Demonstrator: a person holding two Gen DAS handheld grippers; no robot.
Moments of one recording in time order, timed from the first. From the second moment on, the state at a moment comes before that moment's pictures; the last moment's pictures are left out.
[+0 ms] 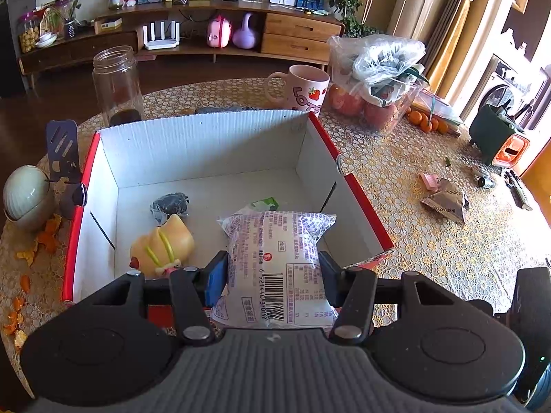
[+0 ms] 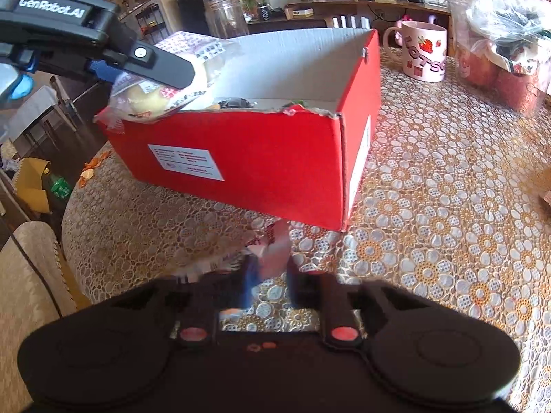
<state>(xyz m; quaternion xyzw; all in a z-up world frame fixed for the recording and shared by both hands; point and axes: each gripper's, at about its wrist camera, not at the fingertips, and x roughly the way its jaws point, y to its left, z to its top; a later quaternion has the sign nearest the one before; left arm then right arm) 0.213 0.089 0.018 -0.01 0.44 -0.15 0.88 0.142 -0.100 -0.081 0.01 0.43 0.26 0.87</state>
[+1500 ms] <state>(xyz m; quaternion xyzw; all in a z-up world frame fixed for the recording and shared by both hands) 0.249 0.123 0.003 -0.02 0.45 -0.10 0.89 0.249 -0.075 -0.006 0.03 0.36 0.24 0.90</state>
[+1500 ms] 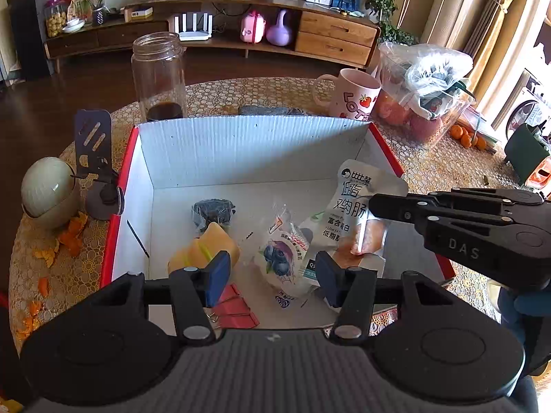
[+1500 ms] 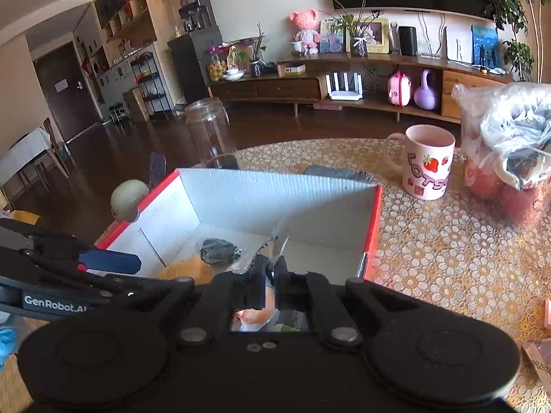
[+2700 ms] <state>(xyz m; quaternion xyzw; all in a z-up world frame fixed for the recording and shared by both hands) 0.215 0.084 0.017 0.00 0.41 -0.10 0.90 0.193 -0.114 0.016 0.02 0.34 0.25 0.91</state>
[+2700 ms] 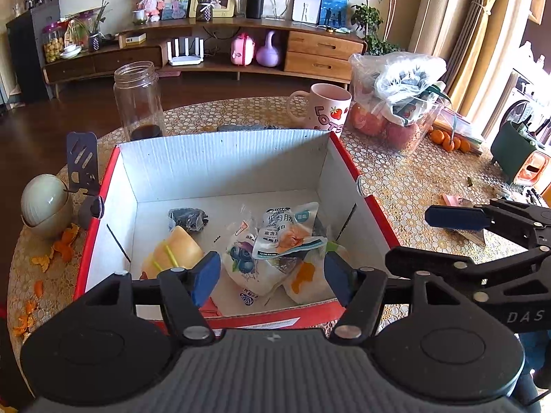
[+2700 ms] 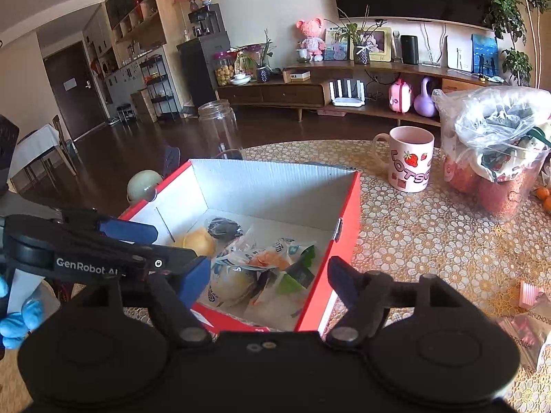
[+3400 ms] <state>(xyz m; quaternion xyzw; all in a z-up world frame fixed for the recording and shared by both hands) 0.164 0.024 0.024 0.03 0.39 -0.13 0.91 0.122 -0.195 0.023 0.04 0.32 0.20 0.92</state>
